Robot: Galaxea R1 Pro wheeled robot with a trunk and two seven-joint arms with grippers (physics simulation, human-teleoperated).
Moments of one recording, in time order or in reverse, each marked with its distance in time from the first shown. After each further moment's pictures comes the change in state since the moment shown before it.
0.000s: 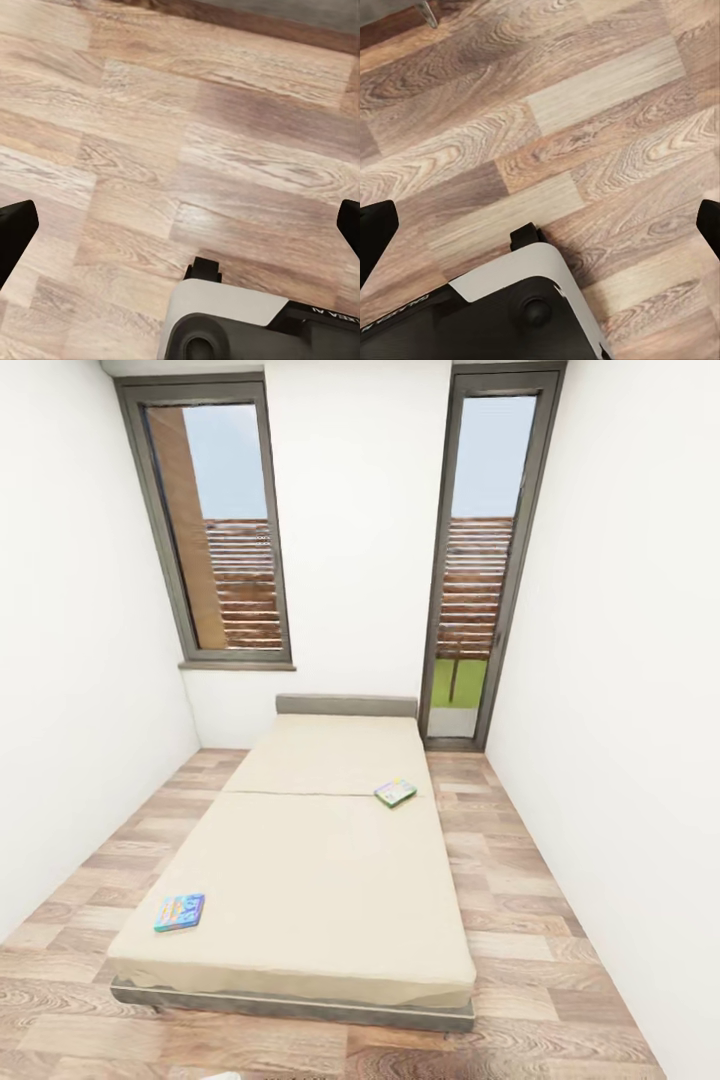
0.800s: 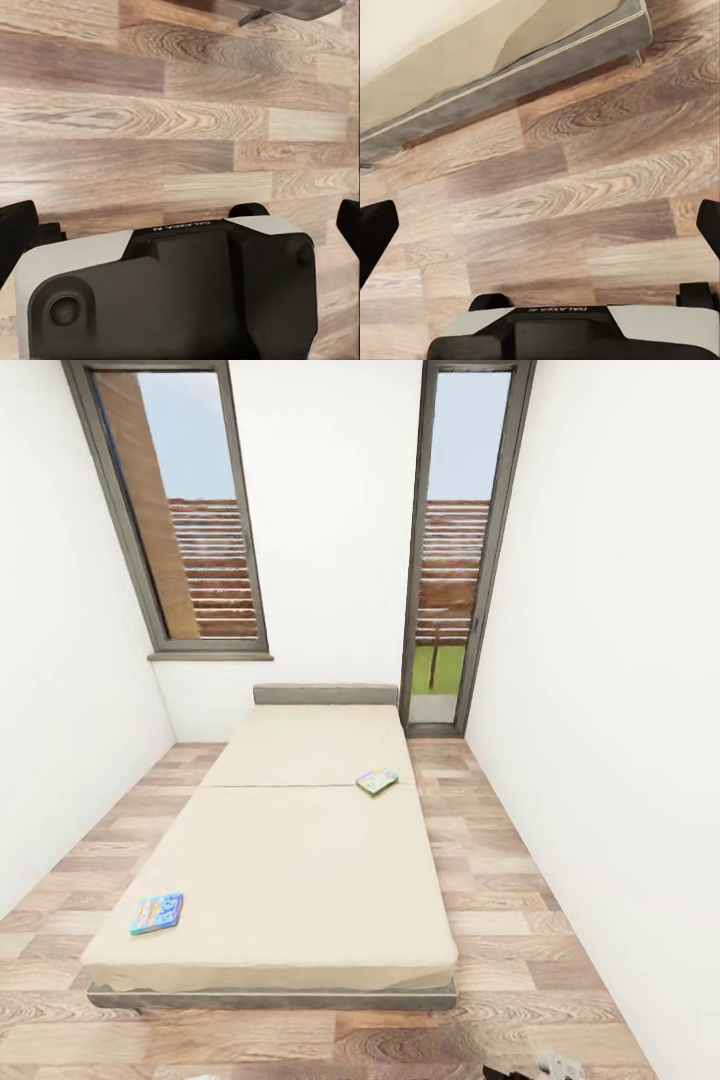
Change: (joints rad) left arm 0.000 0.185 0.006 -0.011 0.010 0.159 -0.825; right arm 0.046 -0.079 -0.003 -0.189 -0.006 0.083 0.664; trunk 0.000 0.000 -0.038
